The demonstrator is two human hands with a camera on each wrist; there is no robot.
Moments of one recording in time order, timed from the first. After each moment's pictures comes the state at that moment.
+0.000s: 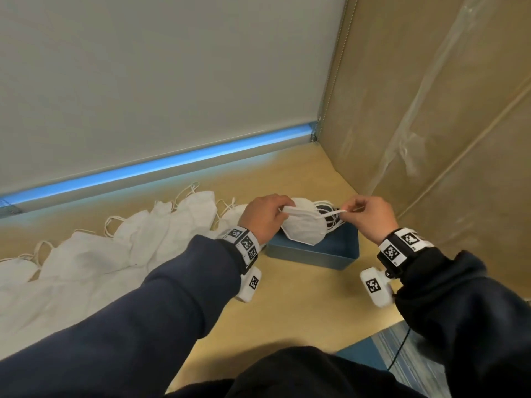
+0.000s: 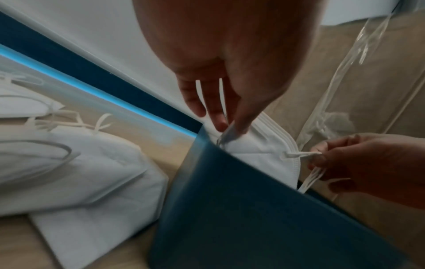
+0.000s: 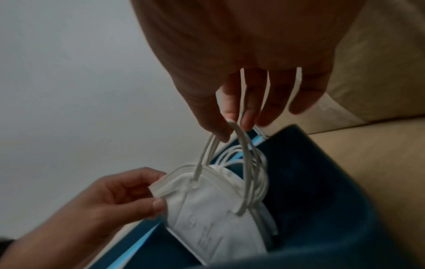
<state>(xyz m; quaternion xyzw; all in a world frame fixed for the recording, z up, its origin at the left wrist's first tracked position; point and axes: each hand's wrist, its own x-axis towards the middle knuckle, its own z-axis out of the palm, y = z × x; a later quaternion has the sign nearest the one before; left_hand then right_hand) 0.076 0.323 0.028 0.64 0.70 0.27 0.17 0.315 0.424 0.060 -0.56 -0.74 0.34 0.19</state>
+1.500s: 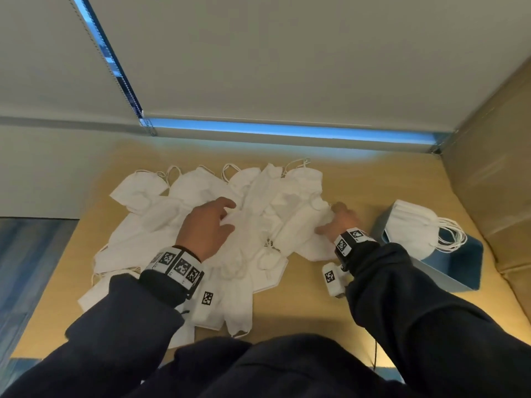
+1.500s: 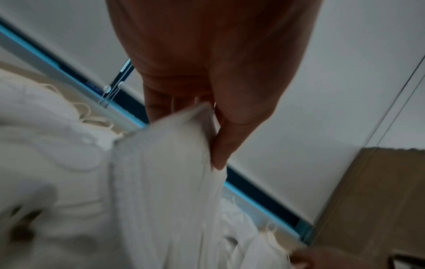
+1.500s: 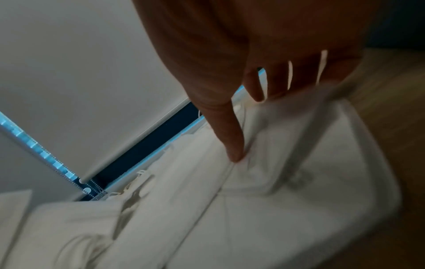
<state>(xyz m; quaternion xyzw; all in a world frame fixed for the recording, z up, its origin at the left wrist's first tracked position) -0.117 0.017 0.023 0.34 0.88 0.27 0.16 0.060 0.294 -0.028 -0.53 -0.78 0.31 -0.09</state>
